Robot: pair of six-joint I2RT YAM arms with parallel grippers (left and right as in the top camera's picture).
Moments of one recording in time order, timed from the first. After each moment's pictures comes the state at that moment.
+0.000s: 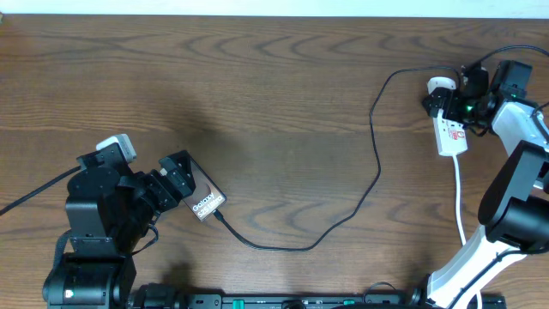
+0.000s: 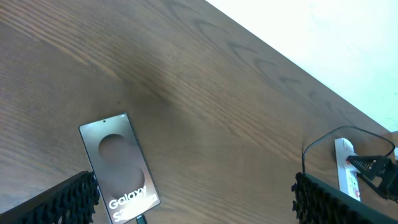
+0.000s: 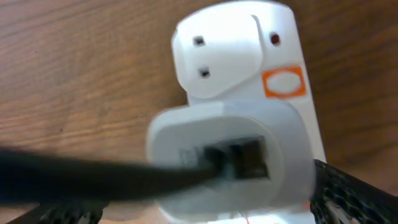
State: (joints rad) left arm -0.03 0.69 0.94 -0.87 0.15 -0.56; right arm -0.37 2.05 1.40 -0.45 -0.39 -0.08
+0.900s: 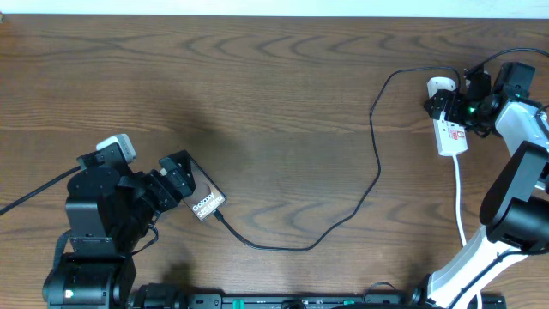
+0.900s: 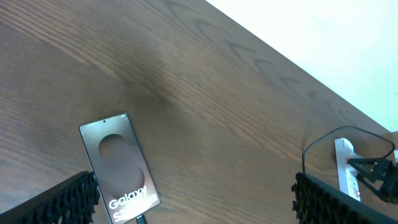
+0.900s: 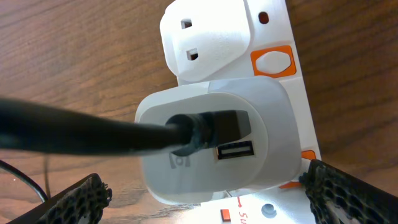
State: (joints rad) left arm -0.03 0.69 0.94 -0.87 0.15 -0.56; right arm -0.38 2.05 1.41 -0.49 -0.39 -0.08
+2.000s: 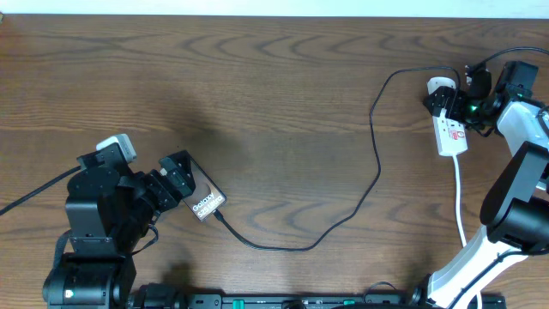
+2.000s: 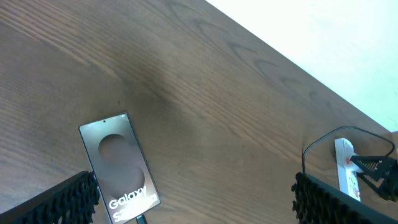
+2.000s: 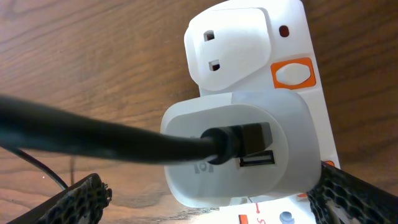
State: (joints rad) left arm -0.03 0.69 0.94 -0.87 0.15 -0.56; right arm -0.39 2.05 1.42 -0.49 -0.46 -0.07
